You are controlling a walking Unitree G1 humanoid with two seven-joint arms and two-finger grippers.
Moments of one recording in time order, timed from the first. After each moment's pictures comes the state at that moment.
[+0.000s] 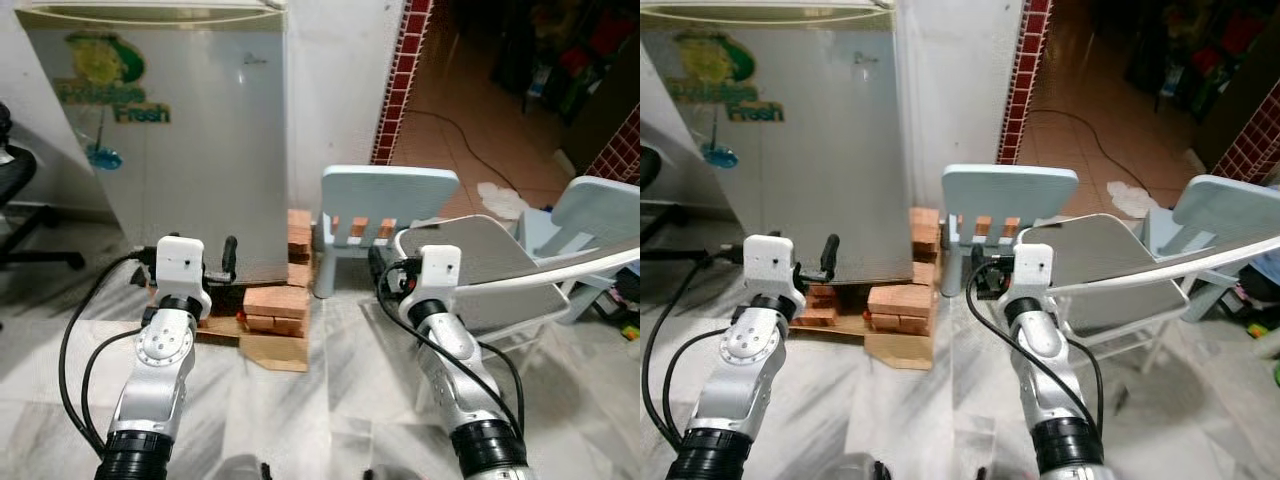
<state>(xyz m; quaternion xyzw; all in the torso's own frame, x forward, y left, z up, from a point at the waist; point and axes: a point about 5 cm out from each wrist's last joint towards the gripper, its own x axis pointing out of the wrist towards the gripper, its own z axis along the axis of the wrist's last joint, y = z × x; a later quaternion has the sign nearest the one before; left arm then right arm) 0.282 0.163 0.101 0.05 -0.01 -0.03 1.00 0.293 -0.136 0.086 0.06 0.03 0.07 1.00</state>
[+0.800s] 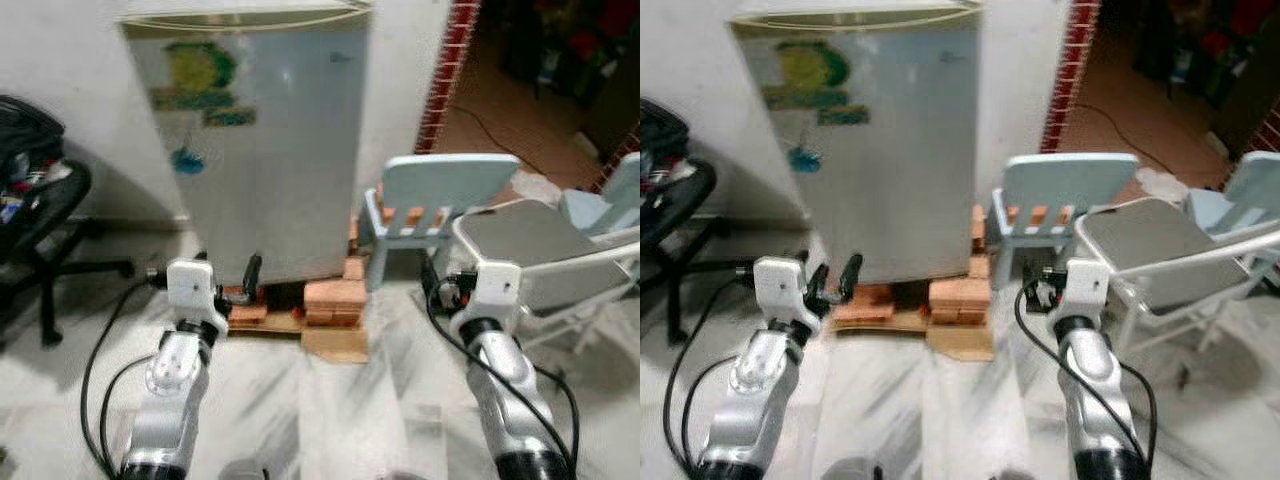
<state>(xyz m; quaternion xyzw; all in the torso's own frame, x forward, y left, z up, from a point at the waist) 0.257 0.163 0.077 -0.01 0.02 -0.07 1.00 0.270 -0.175 0.069 0.04 0.07 0.00 1.00</state>
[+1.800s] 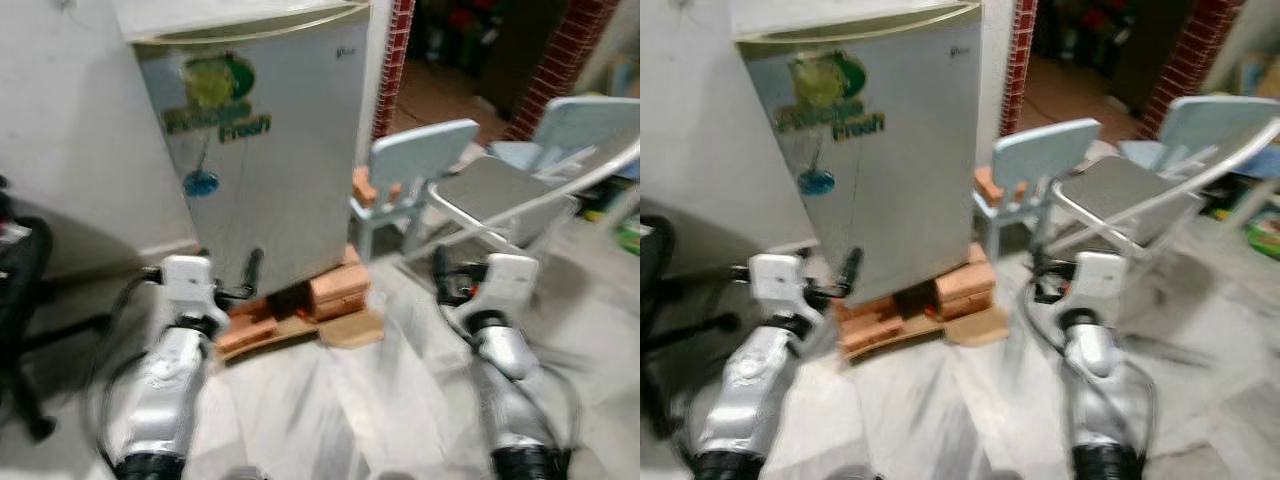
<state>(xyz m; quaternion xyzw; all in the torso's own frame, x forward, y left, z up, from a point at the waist) 0.267 0.166 0.080 -0.04 0.01 -0.06 1.00 0.276 -0.174 0.084 0.06 0.02 -0.01 1.00</state>
